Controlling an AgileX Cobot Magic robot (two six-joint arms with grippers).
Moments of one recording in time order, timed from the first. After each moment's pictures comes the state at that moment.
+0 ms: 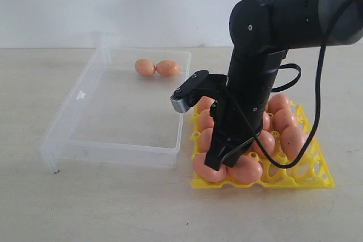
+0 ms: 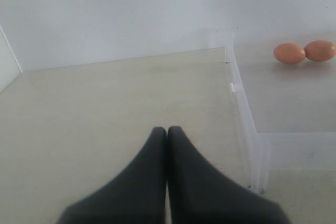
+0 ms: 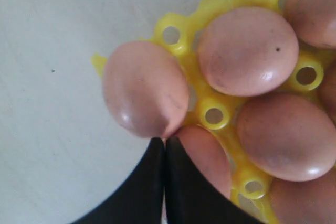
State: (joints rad) left arm 0.13 0.00 0.00 -0.19 0.27 0.32; right arm 0.59 1.86 -1.27 0.16 1.03 -0.53
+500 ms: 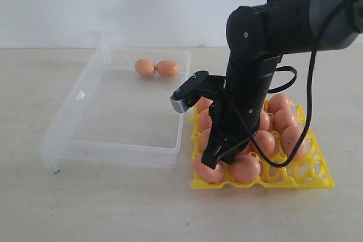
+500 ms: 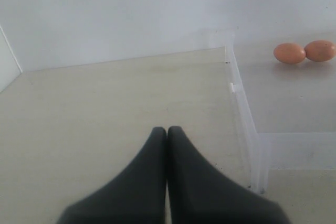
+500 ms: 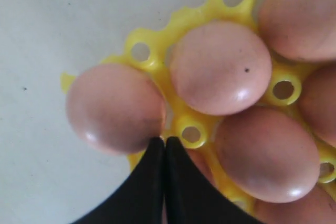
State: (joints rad) left arm 0.13 0.00 0.00 -0.19 0.27 0.32; right arm 0.59 1.89 -1.27 0.13 0.98 -0.50
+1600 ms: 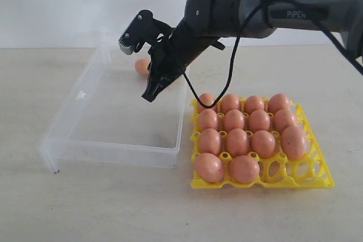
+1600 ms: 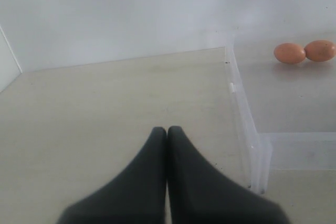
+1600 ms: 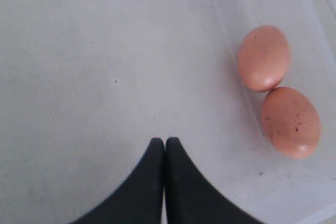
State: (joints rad) left arm 0.13 0.00 0.00 -0.19 0.27 0.32; right arm 0.59 2.20 -1.74 0.33 0.54 -0.89
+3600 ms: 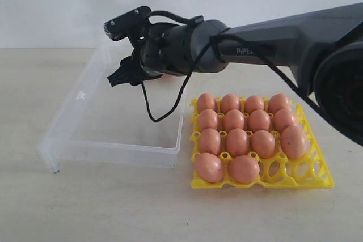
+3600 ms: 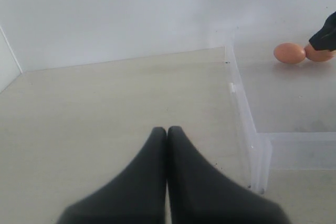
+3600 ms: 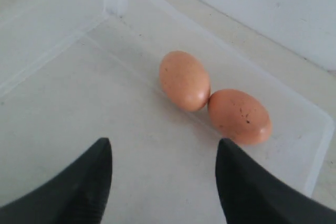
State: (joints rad) left arm 0.13 0.00 0.00 -0.19 0.27 0.32; right arm 0.76 2.26 -1.74 -0.90 0.40 0.87
